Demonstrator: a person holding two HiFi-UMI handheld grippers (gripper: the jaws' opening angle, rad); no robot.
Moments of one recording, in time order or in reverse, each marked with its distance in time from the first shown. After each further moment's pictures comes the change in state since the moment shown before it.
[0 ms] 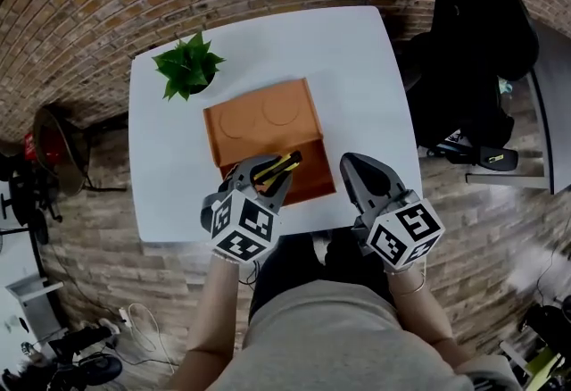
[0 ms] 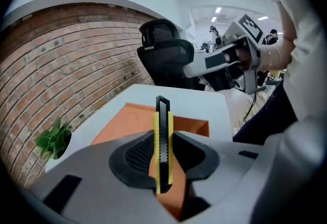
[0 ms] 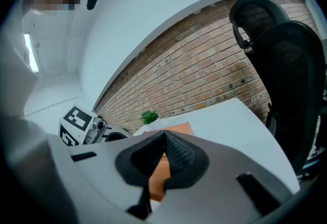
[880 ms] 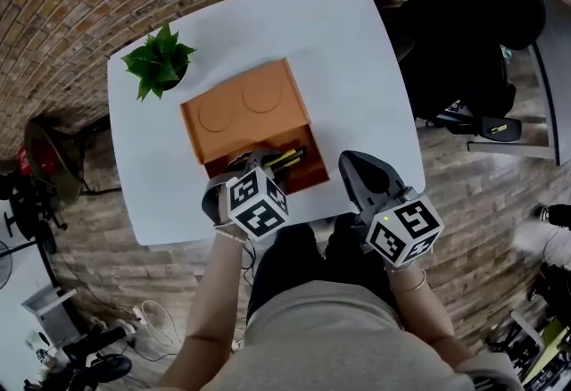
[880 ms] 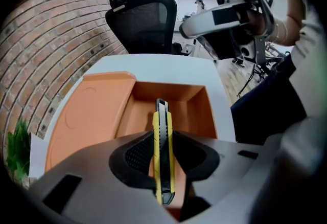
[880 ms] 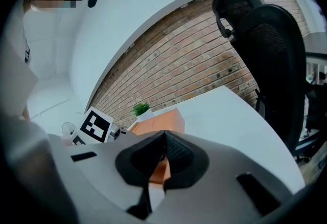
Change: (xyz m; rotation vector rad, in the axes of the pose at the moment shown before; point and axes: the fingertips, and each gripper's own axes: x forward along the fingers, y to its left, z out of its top) left arm 0.071 -0.035 -0.058 0.158 0.313 -0.210; right arm -0.008 -0.026 -0.046 0.085 0.059 -0.074
